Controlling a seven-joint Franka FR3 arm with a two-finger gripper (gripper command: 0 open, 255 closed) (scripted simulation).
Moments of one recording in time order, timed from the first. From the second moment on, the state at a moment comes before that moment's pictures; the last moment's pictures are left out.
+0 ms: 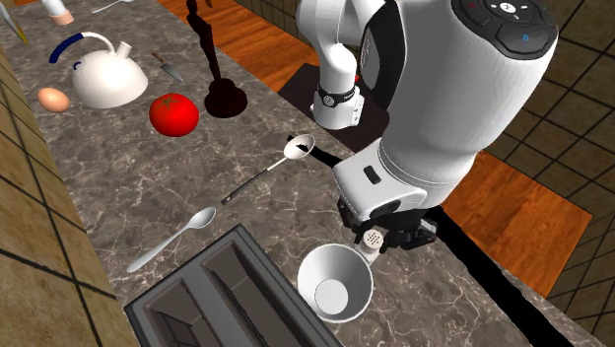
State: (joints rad) arm 0.17 0.10 0.36 -1.97 -0.12 2.10 0.49
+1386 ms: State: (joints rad) arm 0.17 0.05 0.36 -1.76 -0.09 1.83 0.45
